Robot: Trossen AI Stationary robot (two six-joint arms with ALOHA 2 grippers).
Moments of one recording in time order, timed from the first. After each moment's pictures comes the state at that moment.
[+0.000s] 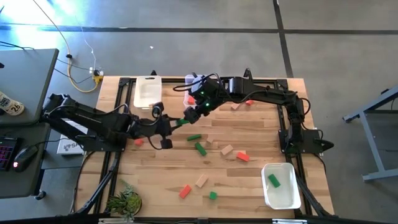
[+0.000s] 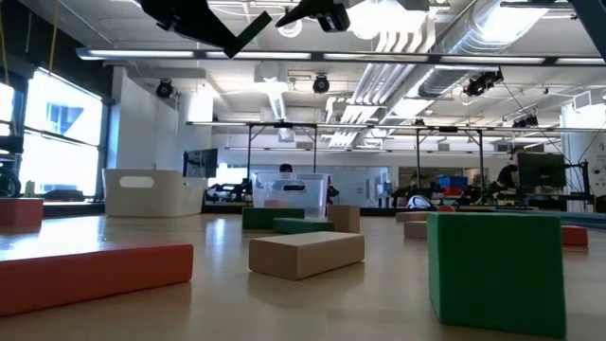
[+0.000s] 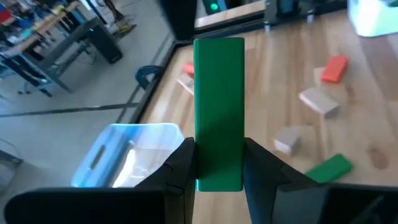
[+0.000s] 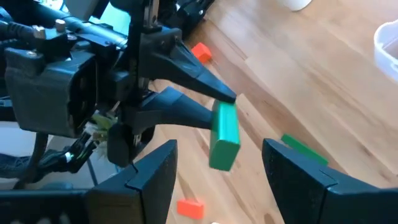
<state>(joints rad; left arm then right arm) -0.11 1.12 0.81 -0.21 -0.63 0.13 -0.09 1.96 2.18 -1.02 -0.19 0.76</state>
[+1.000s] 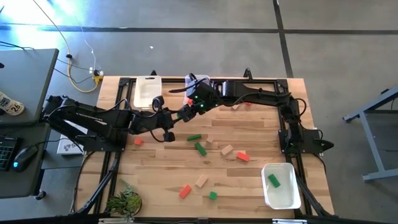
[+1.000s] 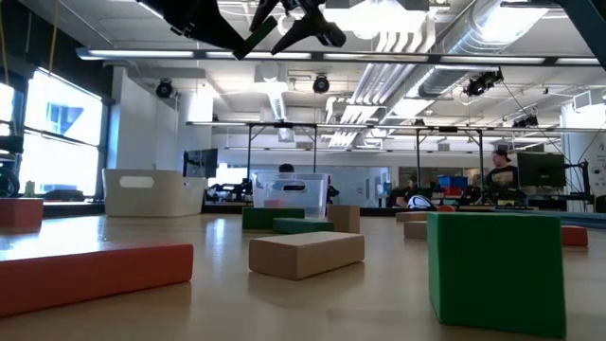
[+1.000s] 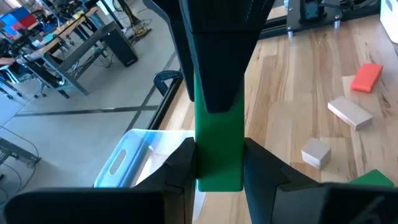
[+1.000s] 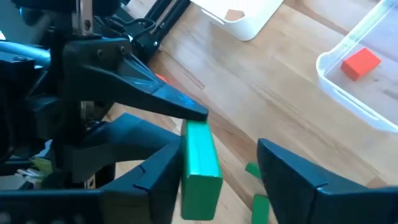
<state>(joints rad) -0.03 1.12 0.81 -0.15 -0.61 0.19 -0.09 2.02 2.18 -1.00 0.02 0.78</state>
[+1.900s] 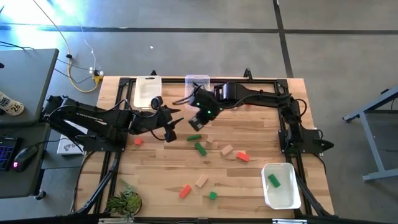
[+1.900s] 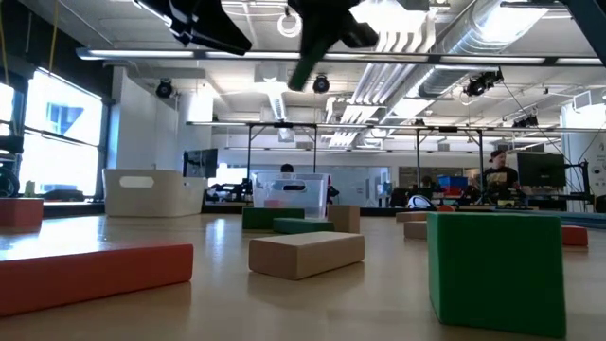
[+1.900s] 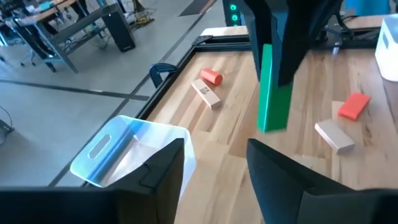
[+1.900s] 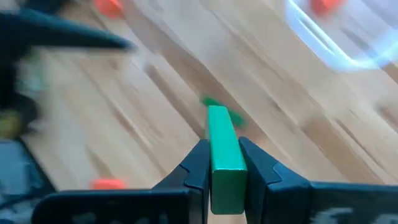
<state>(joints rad) -0.03 1.12 0.81 -0.15 -0.62 -0.01 -0.06 2.01 2.18 -1.32 -0.01 0.70</state>
